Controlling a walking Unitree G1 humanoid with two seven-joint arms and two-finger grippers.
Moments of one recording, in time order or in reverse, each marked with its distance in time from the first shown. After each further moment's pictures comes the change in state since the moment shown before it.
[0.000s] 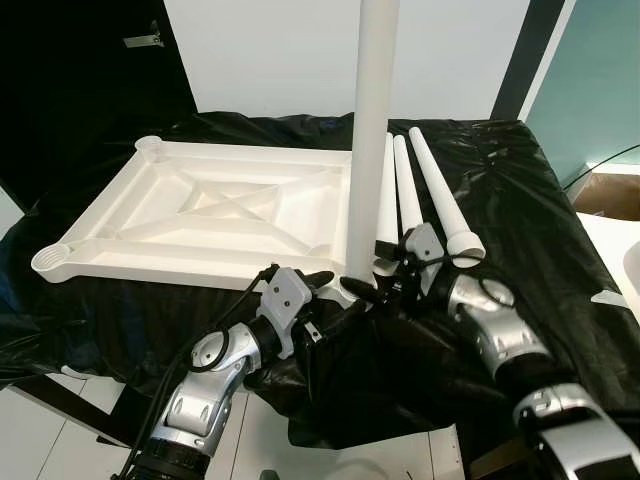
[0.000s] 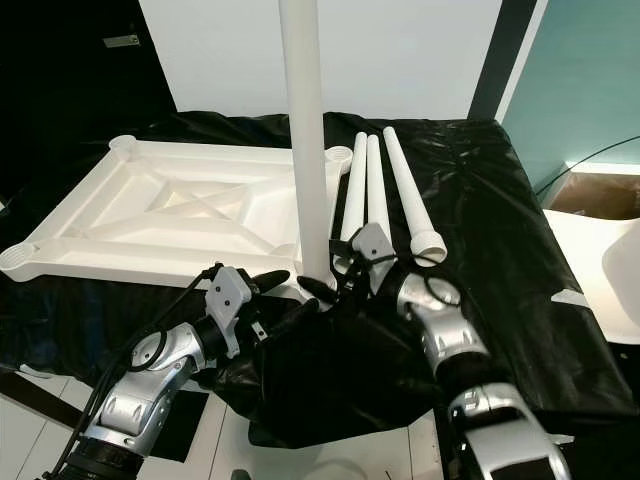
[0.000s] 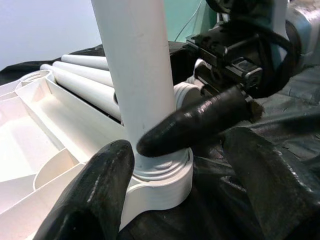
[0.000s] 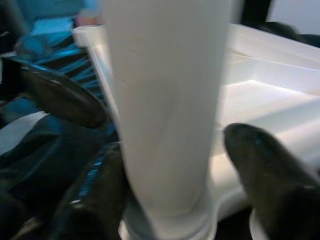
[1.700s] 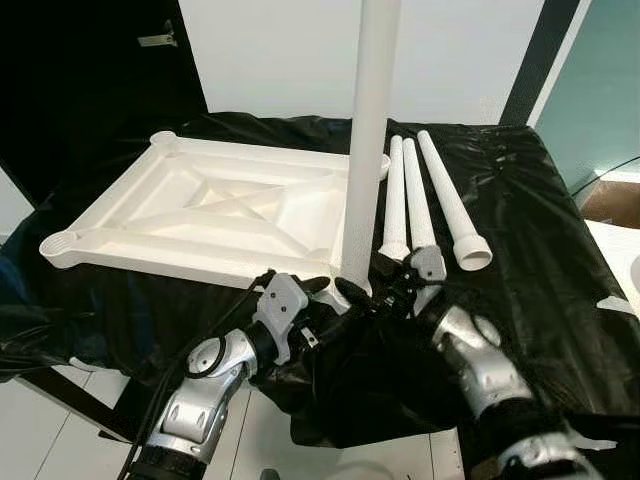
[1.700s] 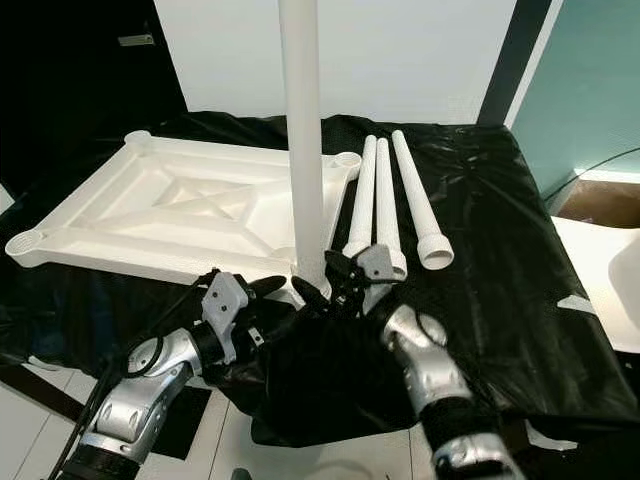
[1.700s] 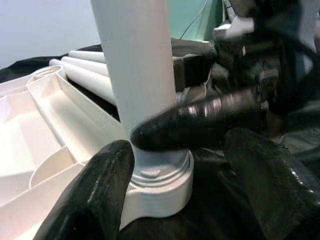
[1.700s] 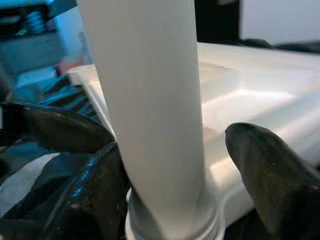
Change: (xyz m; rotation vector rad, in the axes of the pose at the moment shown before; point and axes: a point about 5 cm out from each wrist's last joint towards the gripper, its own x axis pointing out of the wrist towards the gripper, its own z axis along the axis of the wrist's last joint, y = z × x) left arm -0.004 -0.001 -0.003 -0.006 0.012 0.006; right arm -0.004 0.024 -0.003 0.122 -0.135 -0.186
